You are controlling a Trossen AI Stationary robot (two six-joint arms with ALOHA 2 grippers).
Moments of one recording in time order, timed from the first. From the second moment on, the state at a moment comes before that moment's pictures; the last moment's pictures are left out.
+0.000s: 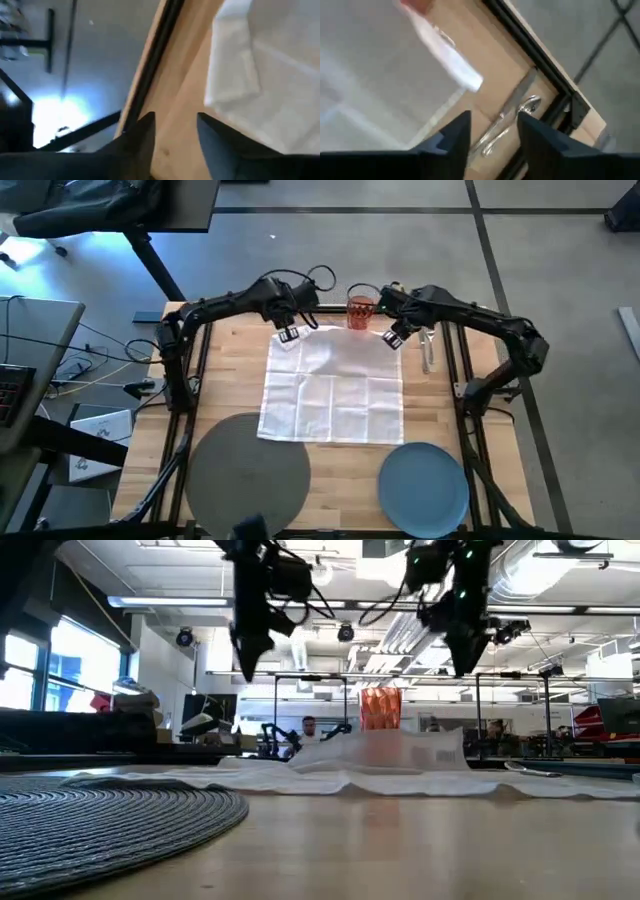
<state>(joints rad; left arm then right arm) 0.47 1.82 1.73 -1.31 -0.46 0.10 -0.50 1.47 1.37 -1.26 0.27 0.22</state>
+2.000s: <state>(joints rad) 0.47 1.63 0.89 -0.30 0.18 0.21 -0.02 1.21 0.97 -0.87 0.00 0.89</state>
